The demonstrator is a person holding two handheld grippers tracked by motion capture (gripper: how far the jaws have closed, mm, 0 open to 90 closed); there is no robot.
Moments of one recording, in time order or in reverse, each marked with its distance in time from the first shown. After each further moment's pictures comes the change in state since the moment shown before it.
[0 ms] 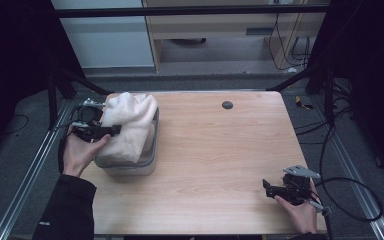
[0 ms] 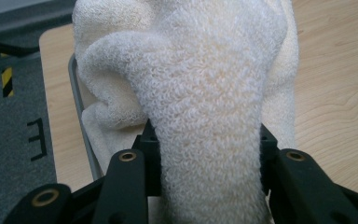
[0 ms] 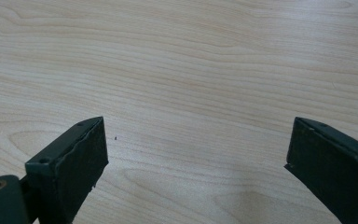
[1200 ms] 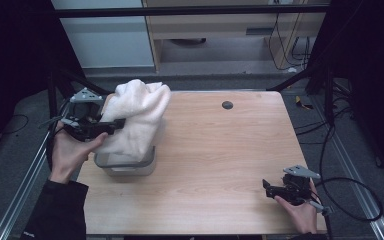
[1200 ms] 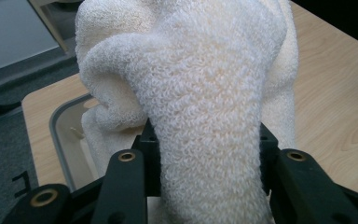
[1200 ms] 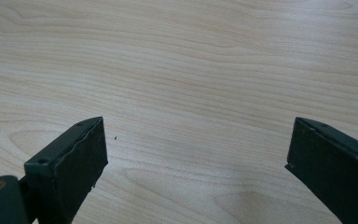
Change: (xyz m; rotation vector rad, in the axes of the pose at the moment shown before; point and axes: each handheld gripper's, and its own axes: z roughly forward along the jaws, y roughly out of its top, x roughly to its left) left arm -0.037 0.021 -0.060 -0.125 -0.108 0.127; right arm 0.000 0.000 0.000 -0.001 0.001 -0.001
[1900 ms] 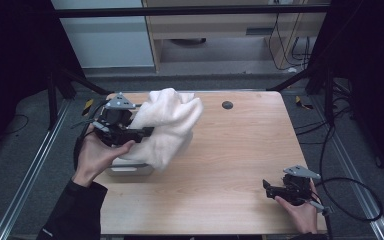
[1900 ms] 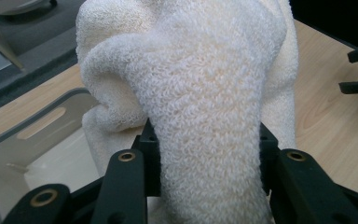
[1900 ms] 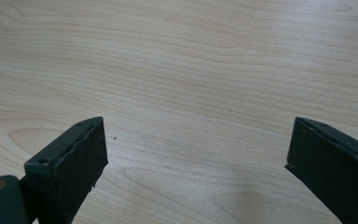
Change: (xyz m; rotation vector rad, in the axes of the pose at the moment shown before) left arm -0.058 0.017 0.024 0.037 -0.137 0.145; right arm -0.001 0.000 -0.001 -0.002 0.002 -0.013
